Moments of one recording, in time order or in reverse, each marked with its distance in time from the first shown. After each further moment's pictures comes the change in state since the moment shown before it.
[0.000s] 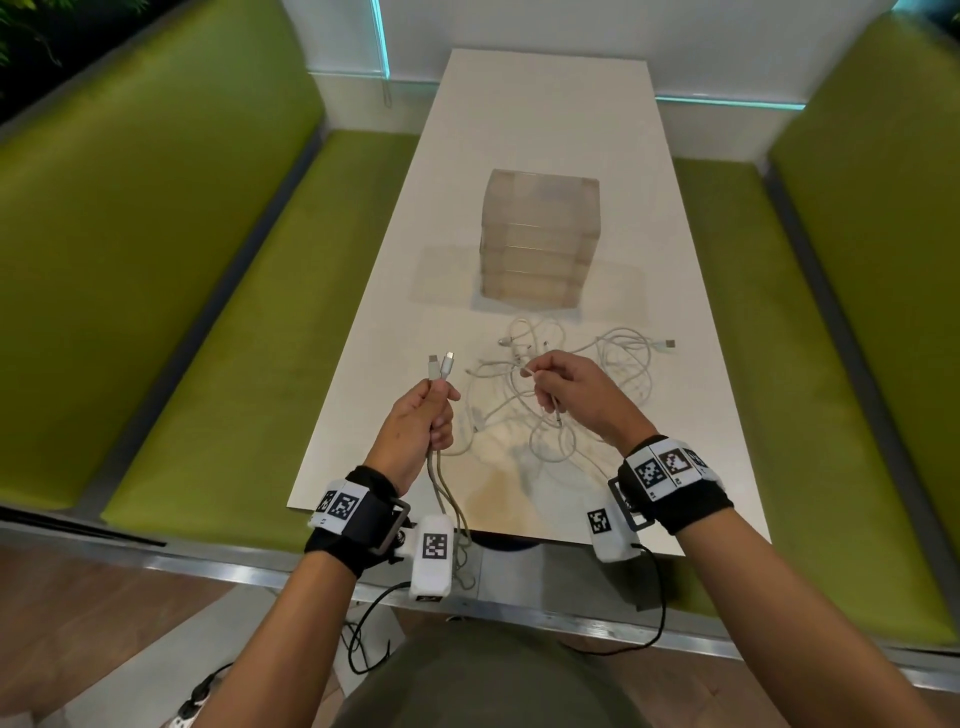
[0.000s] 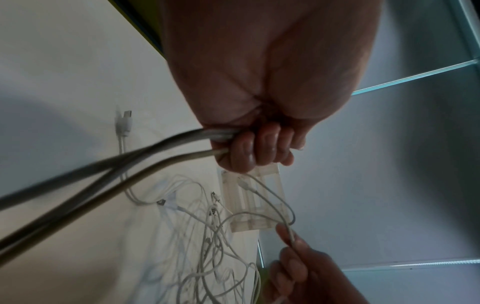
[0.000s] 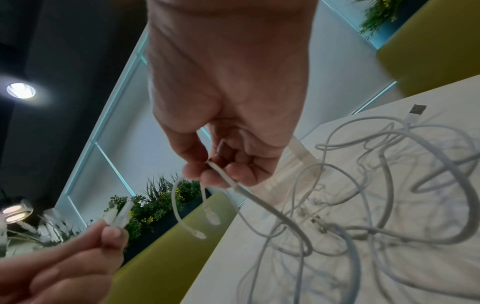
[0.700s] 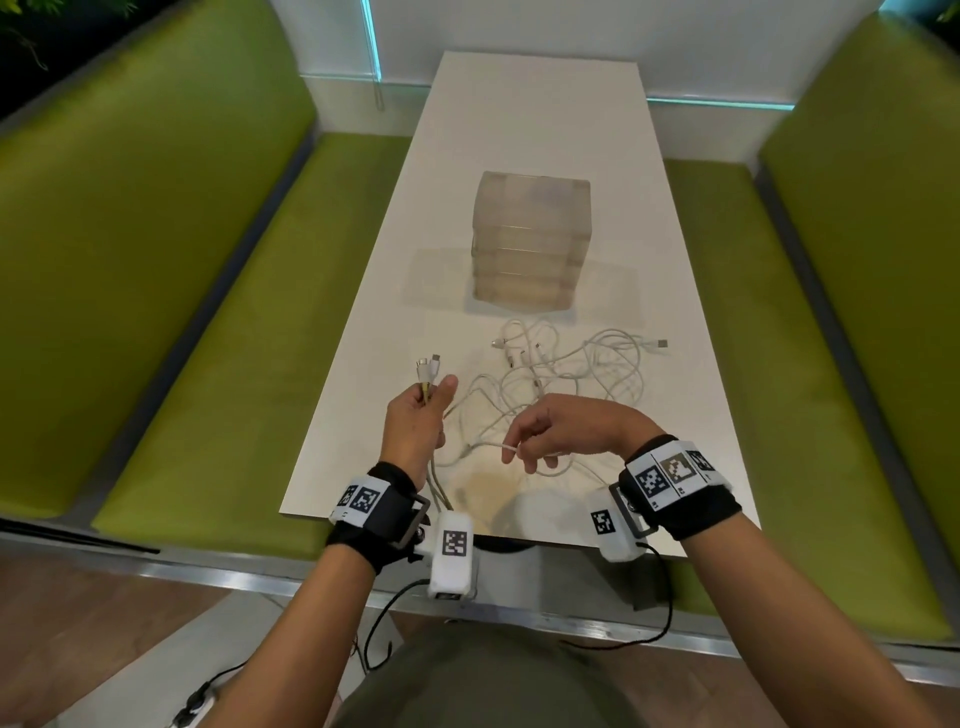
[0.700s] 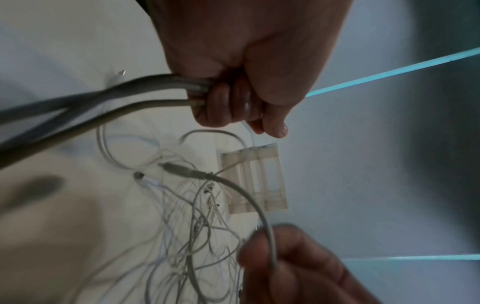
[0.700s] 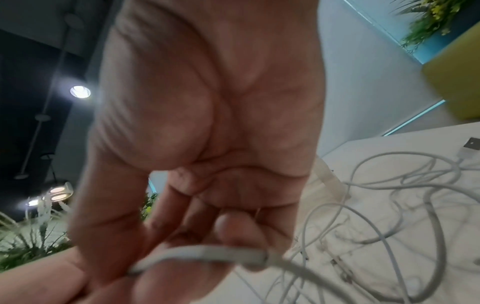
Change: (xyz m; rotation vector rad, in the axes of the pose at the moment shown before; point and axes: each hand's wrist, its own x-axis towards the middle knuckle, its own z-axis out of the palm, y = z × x) left_hand 0.012 -0.005 0.019 0.143 0.293 0.013; right_hand -0.017 -0.021 -0.007 -0.365 -0.642 0.109
